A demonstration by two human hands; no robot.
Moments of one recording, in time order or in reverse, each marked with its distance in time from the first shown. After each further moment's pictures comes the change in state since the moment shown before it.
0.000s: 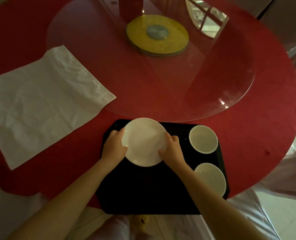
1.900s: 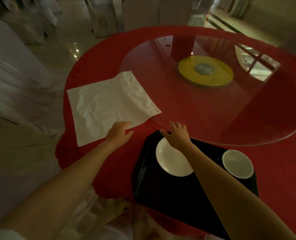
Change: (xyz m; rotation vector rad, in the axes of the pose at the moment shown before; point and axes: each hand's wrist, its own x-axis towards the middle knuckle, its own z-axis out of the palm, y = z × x) left_hand -0.035 -0.072 -0.100 0.116 0.298 0.028; right_hand 0.014 -0.114 0.019 -0.483 -0.095 -0.424
